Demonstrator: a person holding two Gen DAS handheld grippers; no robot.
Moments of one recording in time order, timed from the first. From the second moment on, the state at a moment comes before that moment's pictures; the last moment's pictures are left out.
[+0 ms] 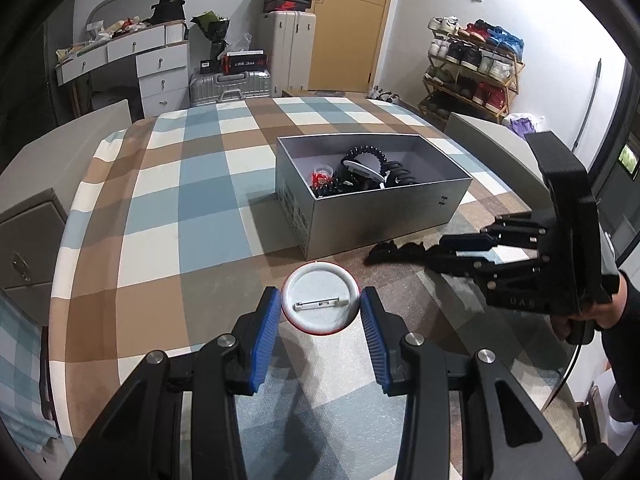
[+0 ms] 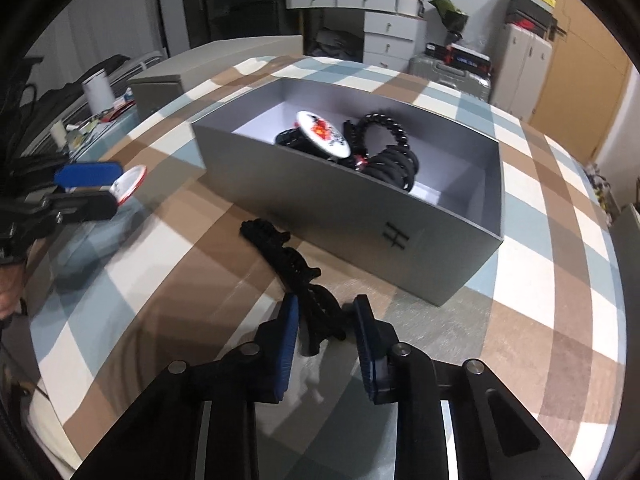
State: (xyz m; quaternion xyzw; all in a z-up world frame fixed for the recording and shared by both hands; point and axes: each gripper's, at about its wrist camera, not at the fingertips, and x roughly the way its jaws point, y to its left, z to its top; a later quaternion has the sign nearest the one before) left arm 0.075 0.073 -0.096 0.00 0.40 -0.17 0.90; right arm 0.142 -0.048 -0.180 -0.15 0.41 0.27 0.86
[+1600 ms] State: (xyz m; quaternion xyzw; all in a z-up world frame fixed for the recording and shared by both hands) left arm 0.153 0.037 -0.055 -0.04 0.38 -0.18 0.91; right arm 0.171 -0.089 -0.092 -0.04 0.28 0.32 0.91
